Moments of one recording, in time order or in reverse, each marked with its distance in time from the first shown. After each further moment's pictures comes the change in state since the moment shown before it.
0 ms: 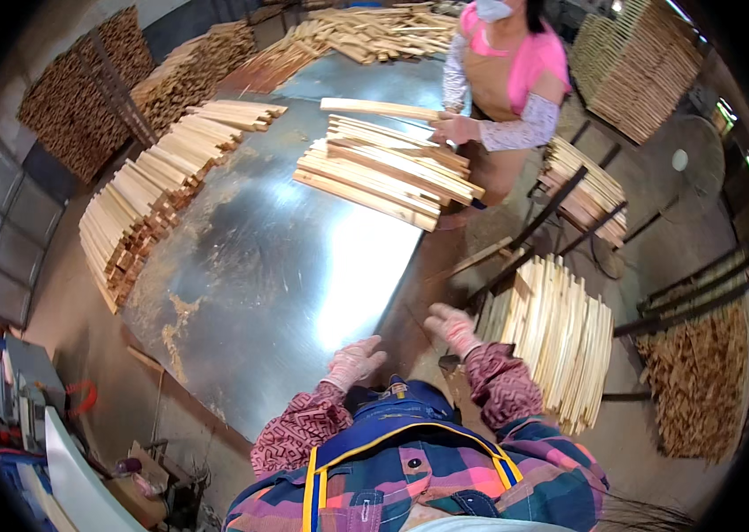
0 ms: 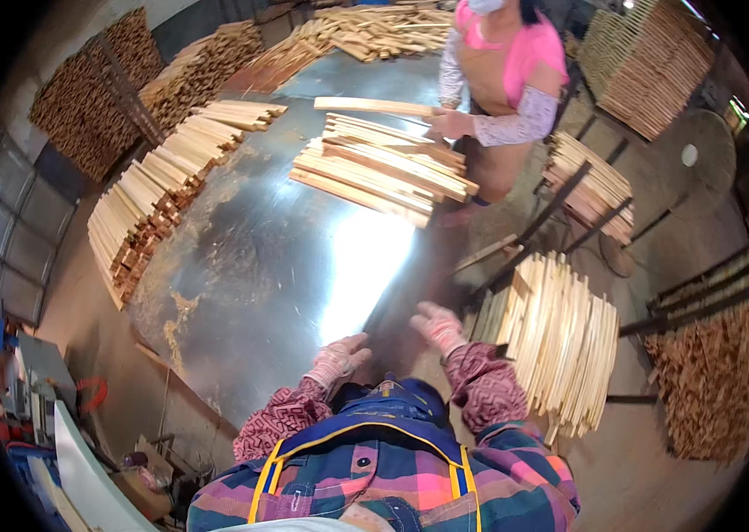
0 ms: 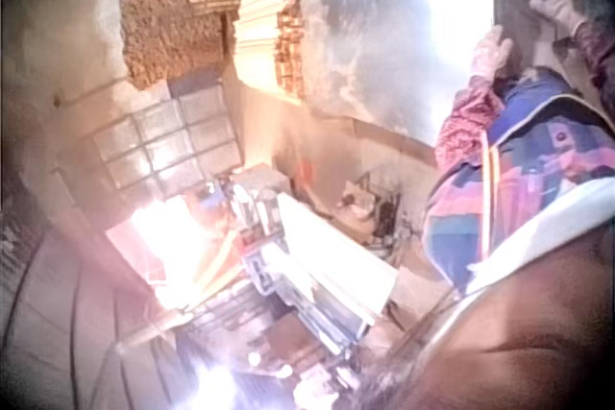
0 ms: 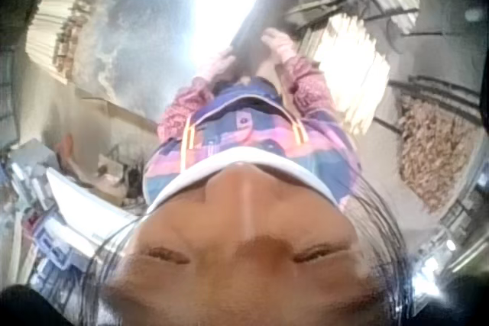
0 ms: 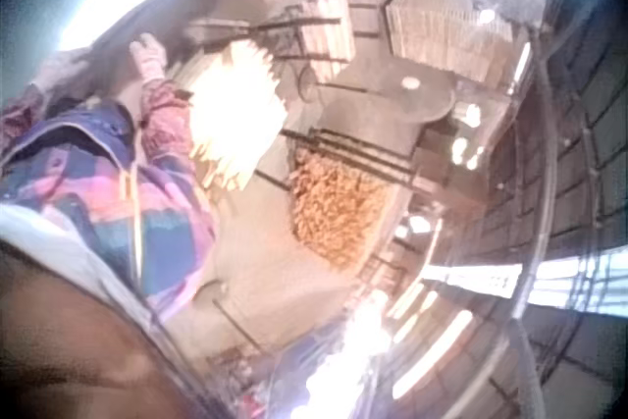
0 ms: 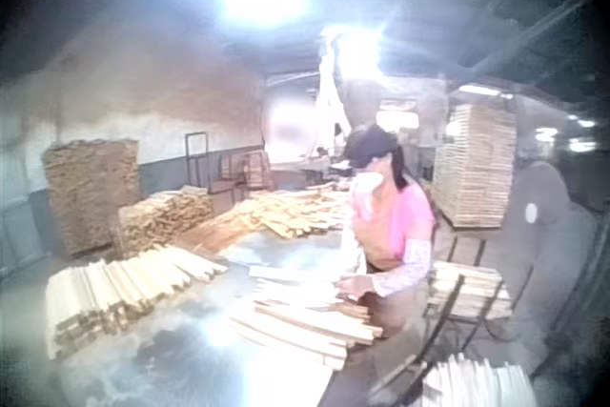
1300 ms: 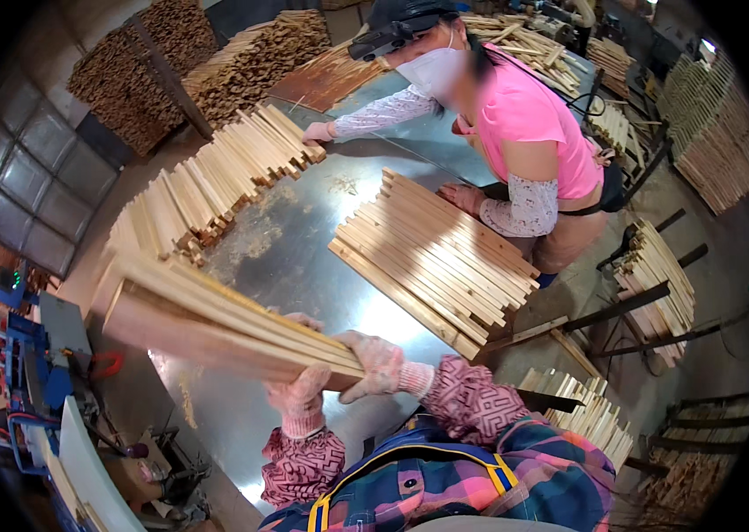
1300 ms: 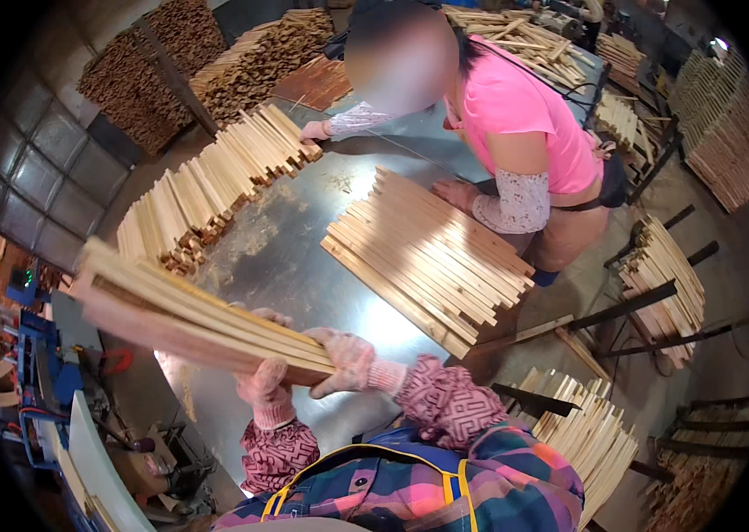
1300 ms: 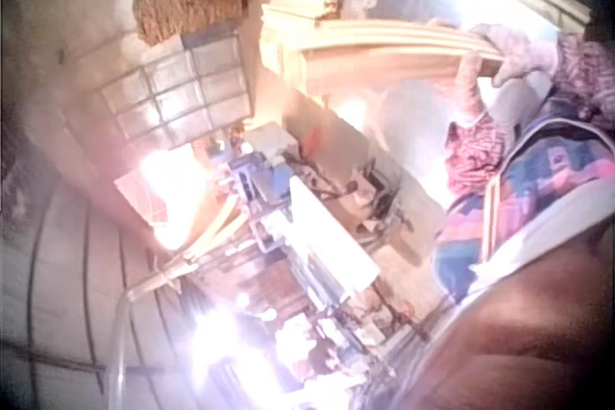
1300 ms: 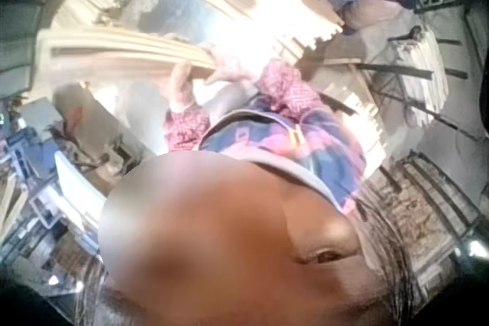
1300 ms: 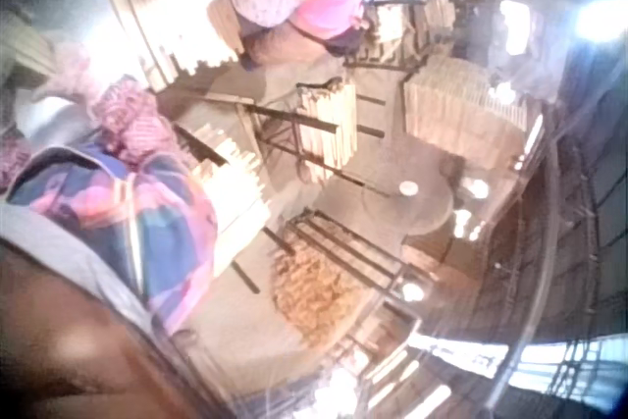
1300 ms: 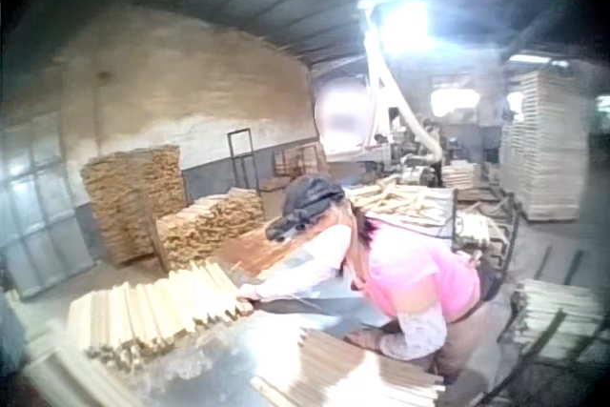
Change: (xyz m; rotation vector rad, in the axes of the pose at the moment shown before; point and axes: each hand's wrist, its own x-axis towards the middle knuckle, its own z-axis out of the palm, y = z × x) left_hand 0.116 0.134 -0.297 -1.131 1.249 0.566; right_hand 0.269 -0.259 -0.049 0.081 -0.642 -0.690
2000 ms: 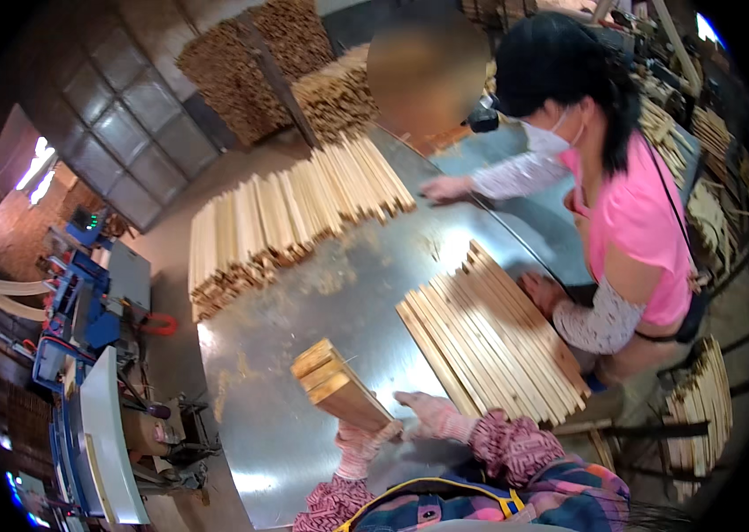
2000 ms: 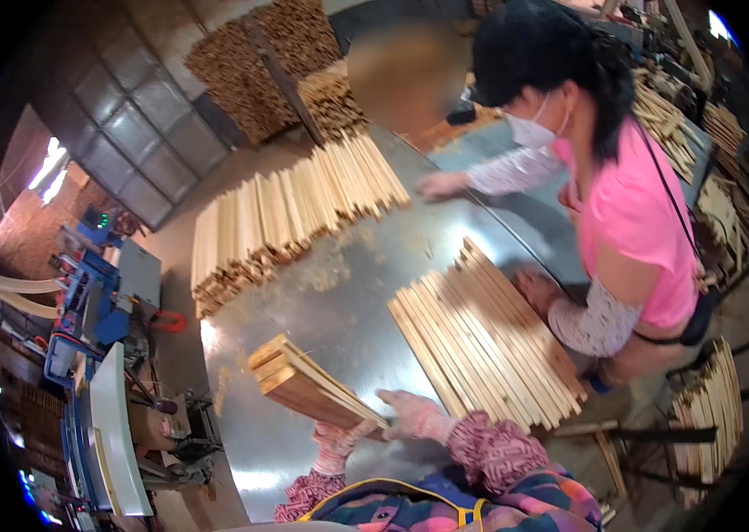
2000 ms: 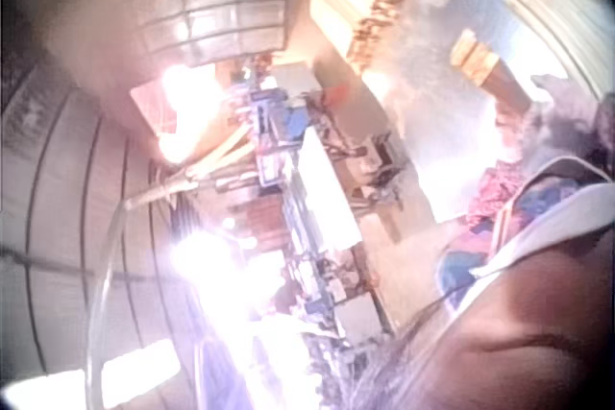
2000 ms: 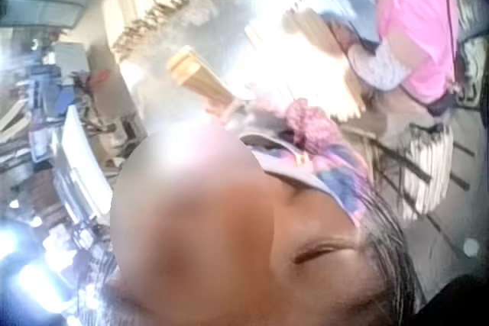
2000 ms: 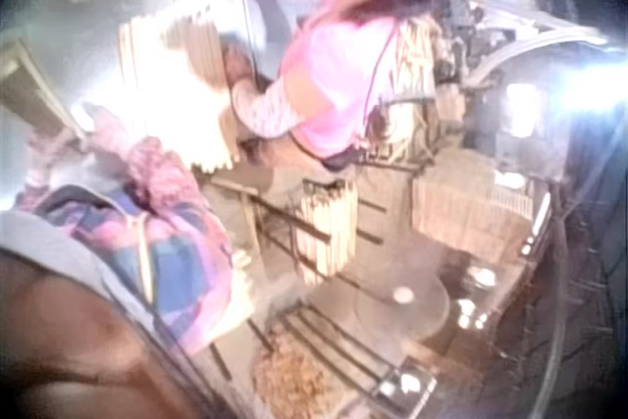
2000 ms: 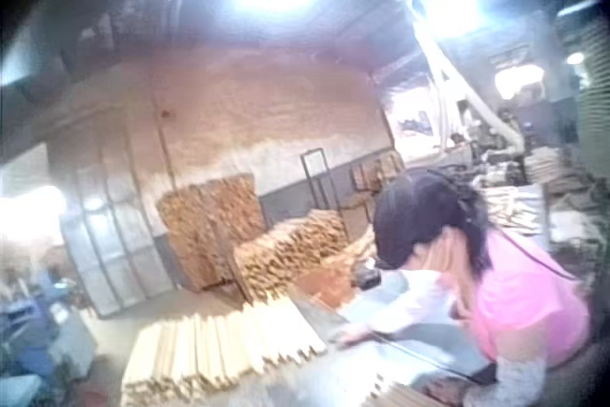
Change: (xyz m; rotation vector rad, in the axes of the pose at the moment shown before) left_hand -0.023 -0.125 -0.013 0.305 0.226 -0.274; right_hand 0.053 0.124 -0.055 -0.302 -0.367 -0.084
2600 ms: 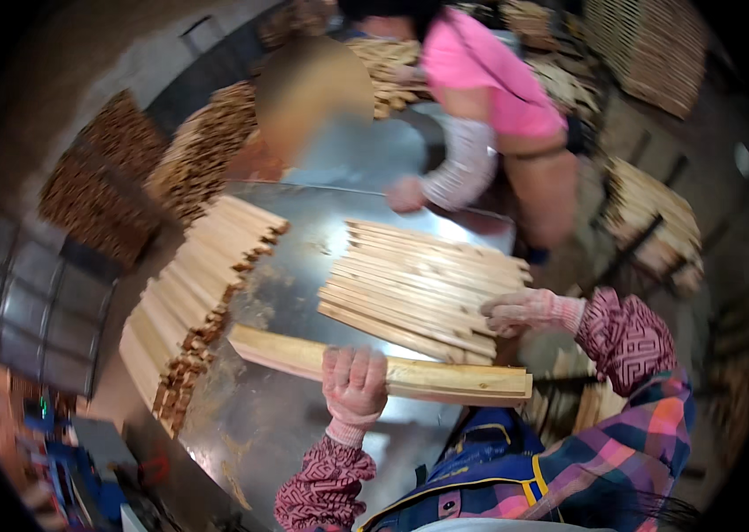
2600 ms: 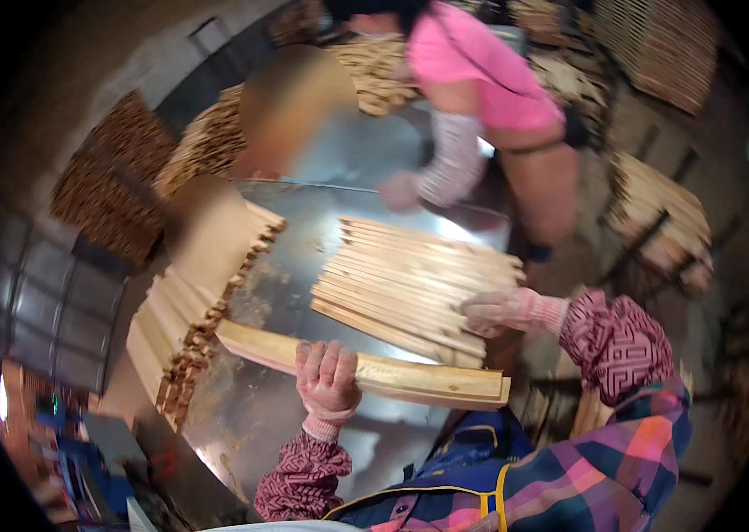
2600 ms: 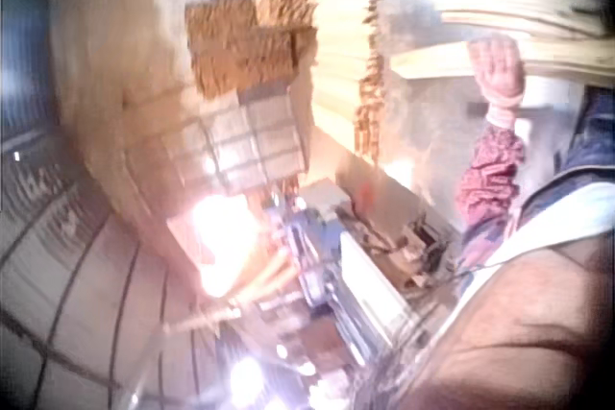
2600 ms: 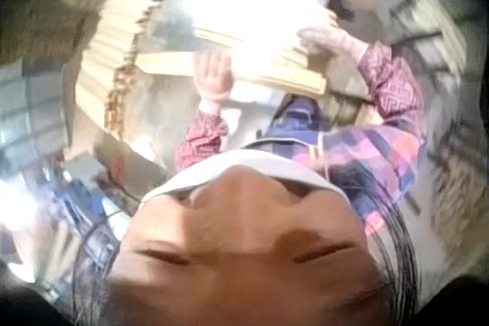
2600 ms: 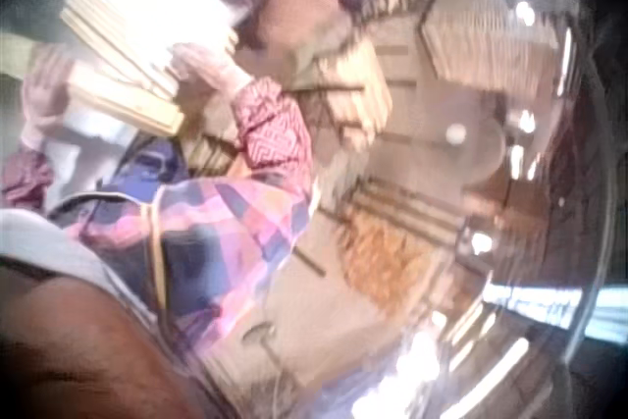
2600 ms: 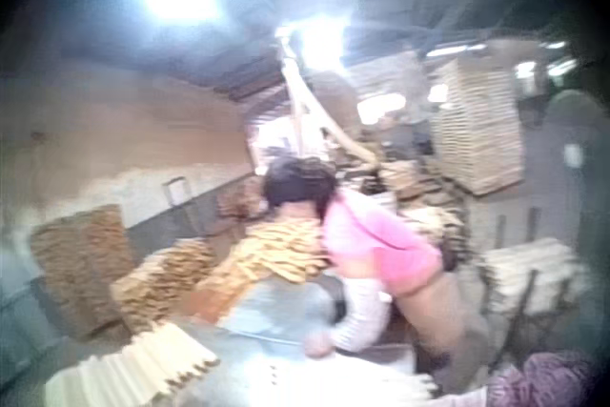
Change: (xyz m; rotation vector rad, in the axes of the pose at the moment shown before) left_hand 0.034 0.079 0.060 0.966 -0.458 1.424; right_hand -0.240 0.010 -0.061 1.475 0.493 0.262
